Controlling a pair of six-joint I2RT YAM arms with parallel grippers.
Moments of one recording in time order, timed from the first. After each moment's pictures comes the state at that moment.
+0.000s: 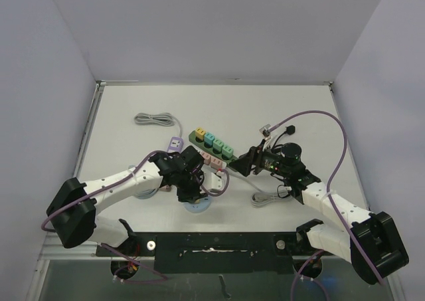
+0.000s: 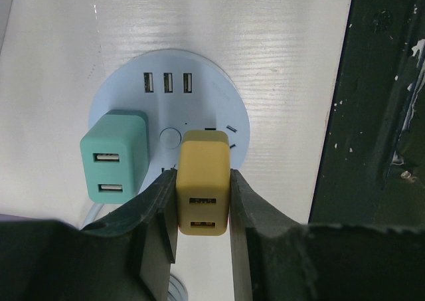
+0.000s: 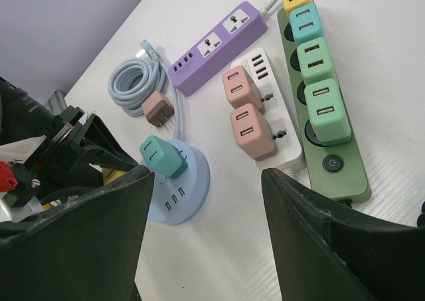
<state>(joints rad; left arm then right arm) -0.90 1.39 0.94 -0.78 0.31 0.59 0.43 1.07 0.43 0.40 -0.57 0.43</state>
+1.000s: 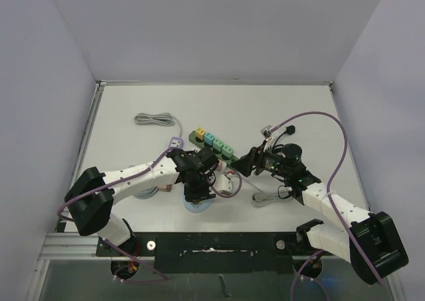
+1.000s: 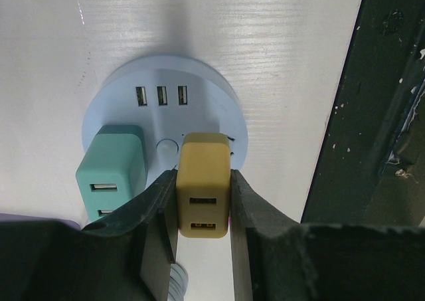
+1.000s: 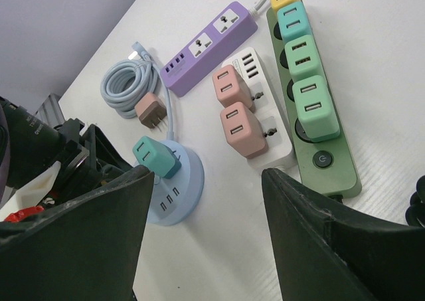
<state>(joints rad) -0.97 1.55 1.08 -0.89 0.22 0.55 0.41 1.07 0.41 0.40 -0.57 0.43</state>
